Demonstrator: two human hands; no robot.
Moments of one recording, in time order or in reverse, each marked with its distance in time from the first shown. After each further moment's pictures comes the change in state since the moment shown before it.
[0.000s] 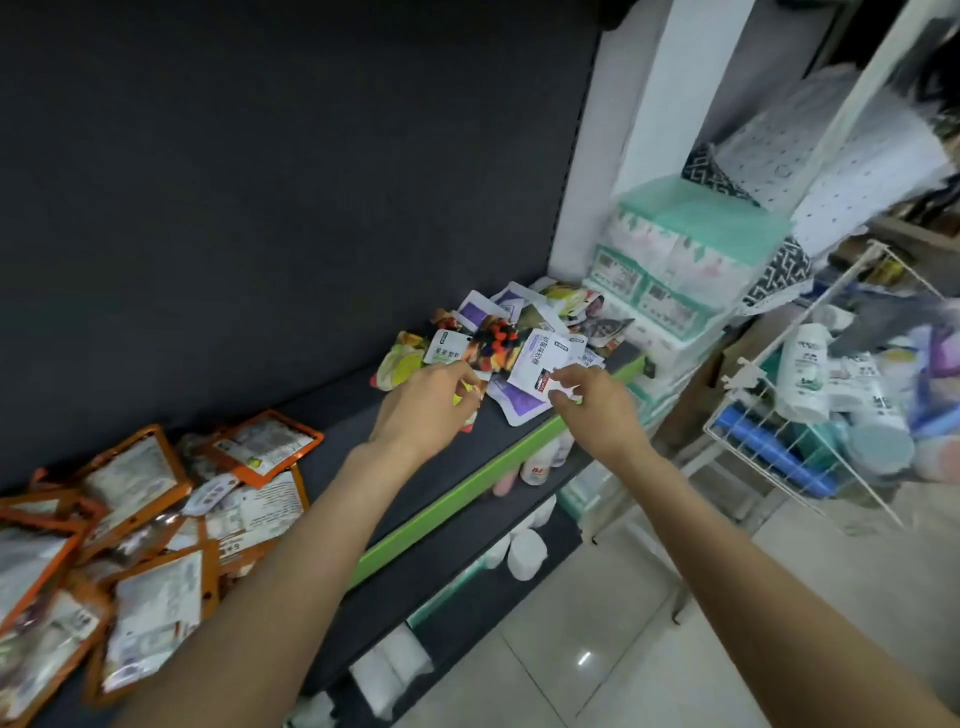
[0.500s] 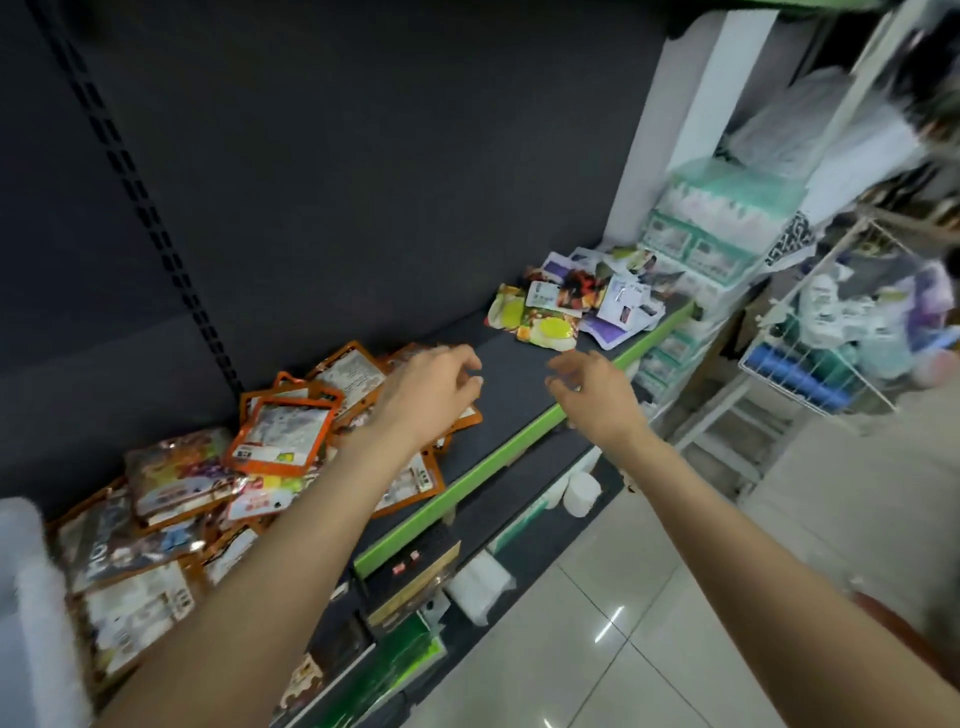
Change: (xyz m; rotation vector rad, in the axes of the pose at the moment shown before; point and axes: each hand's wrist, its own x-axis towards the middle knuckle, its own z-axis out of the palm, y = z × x) left_hand -0.213 -0.147 -0.128 0.010 0.001 0.096; right_hand -0.199 -0.192 0.099 0.013 0.000 -0.043
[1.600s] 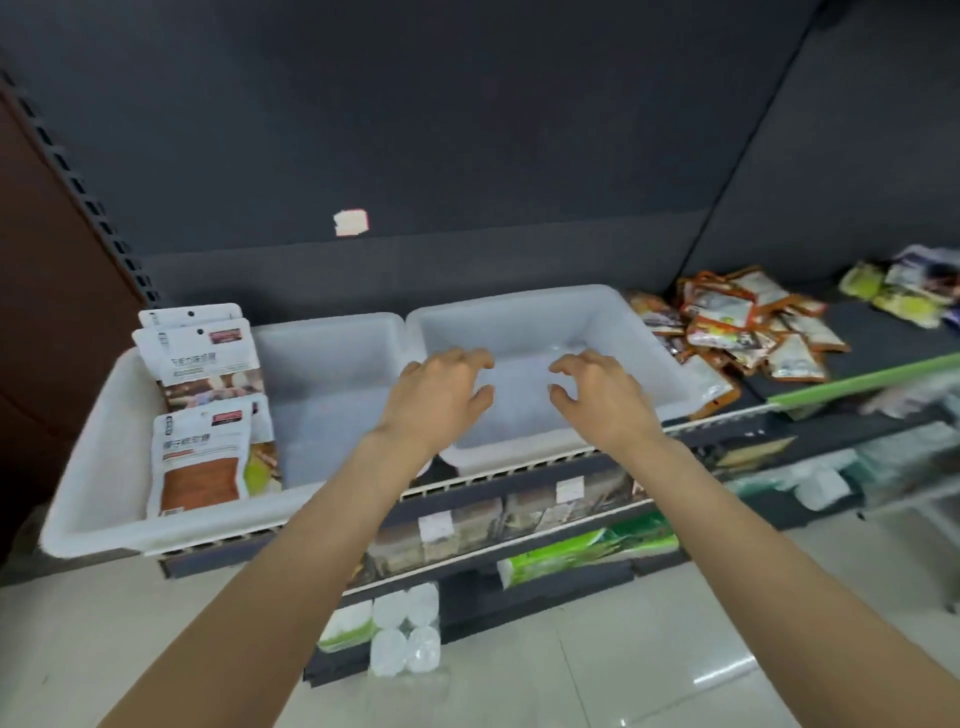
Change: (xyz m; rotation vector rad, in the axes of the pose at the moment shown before) left_hand -0.555 -0.298 -0.251 0.258 0.085 -0.376; right_hand -0.369 -0.439 0.290 -0.295 -0.199 -0.514
